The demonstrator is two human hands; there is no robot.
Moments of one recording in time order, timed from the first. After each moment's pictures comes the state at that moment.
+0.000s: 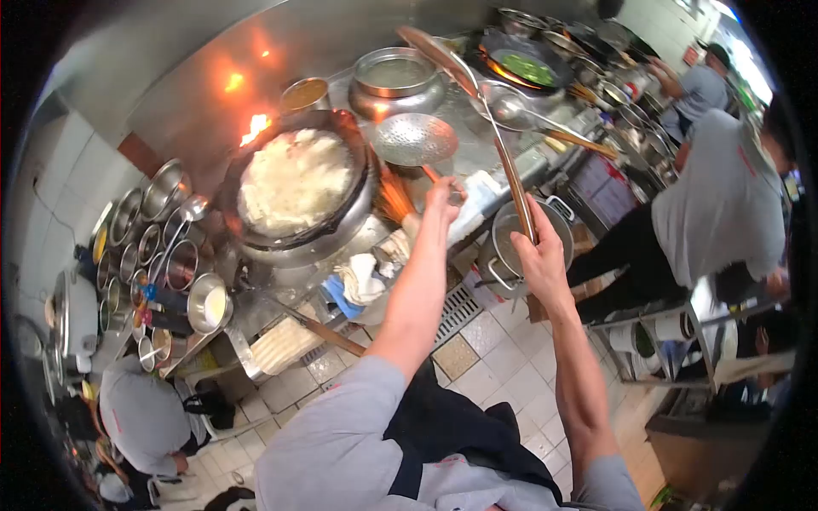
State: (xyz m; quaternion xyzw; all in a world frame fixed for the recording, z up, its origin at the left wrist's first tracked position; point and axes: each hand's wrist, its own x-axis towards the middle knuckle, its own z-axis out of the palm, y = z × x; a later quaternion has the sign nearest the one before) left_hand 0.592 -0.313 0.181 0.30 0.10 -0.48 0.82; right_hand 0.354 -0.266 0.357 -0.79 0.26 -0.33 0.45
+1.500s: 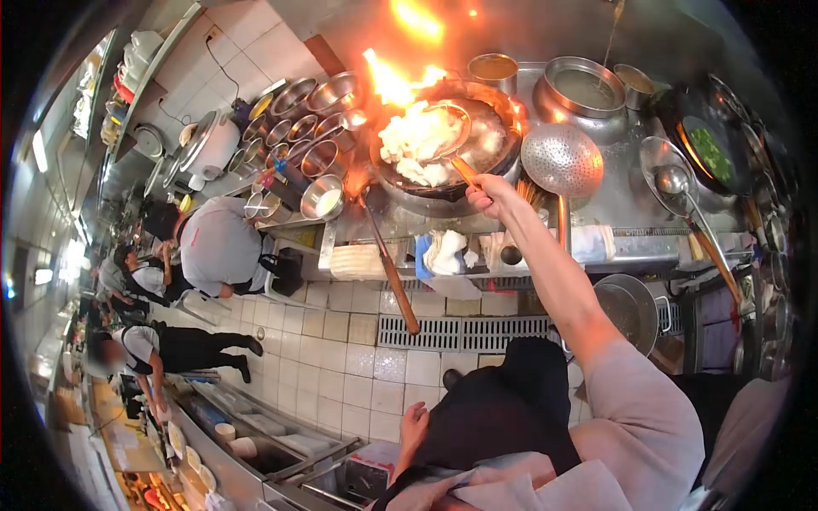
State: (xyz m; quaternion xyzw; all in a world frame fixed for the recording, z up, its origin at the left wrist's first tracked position) left_hand 0.144 0.001 0.114 0.76 0.28 -0.11 0.58; right_hand 0.649 -0.263 0.251 -0.32 0.19 0.36 0.85
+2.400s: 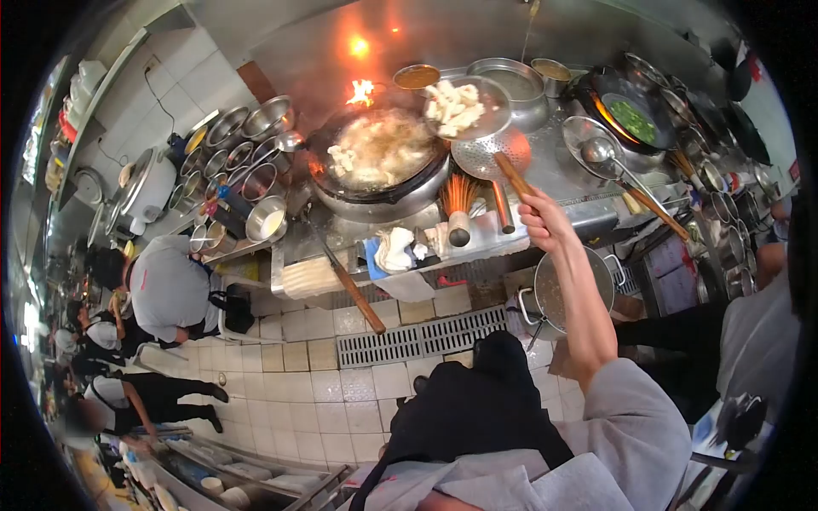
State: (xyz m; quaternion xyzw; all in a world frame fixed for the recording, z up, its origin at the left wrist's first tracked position) left_hand 0.059 0.128 -0.043 0.85 0.26 -0.26 0.37; right_hand 0.443 -0.396 0.323 -0.39 0.15 0.06 0.91
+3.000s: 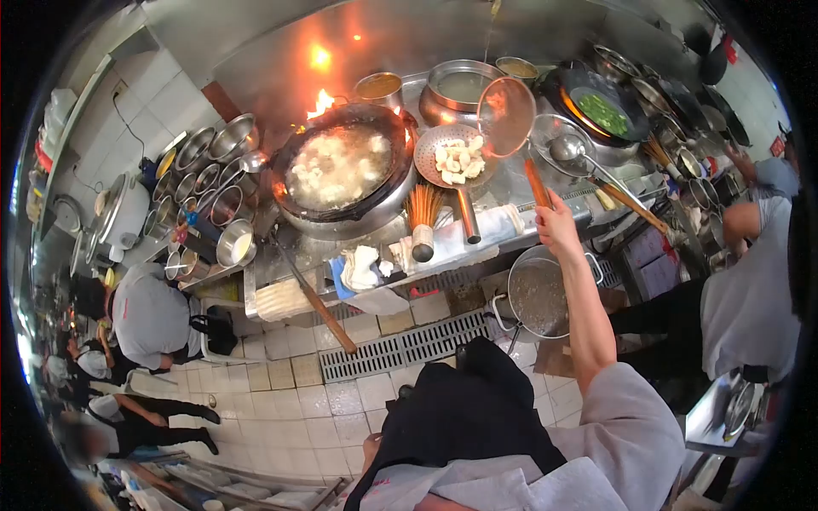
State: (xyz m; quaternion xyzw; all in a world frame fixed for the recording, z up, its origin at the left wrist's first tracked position) left_hand 0.103 0.111 -0.049 0.88 0.22 -0.26 0.33; right_hand 0.421 -0.475 0.306 -0.60 0.24 -0.11 0.76
